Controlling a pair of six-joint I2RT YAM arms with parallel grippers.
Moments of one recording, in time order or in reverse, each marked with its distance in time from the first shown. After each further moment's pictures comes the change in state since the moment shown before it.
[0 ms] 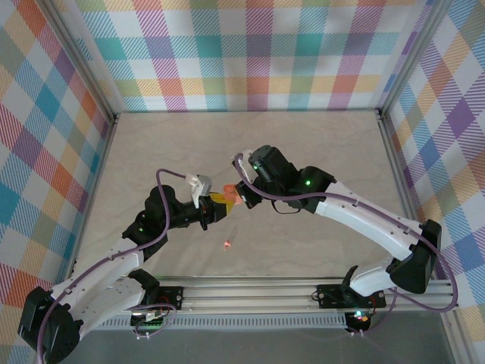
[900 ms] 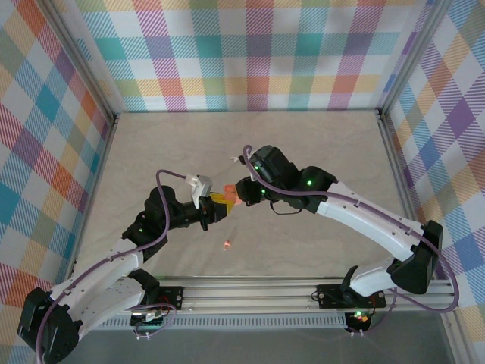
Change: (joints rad) left arm -0.003 -0.008 0.000 0.005 -0.018 0.015; right arm -0.001 -0.007 0.000 -0.022 -0.011 0.253
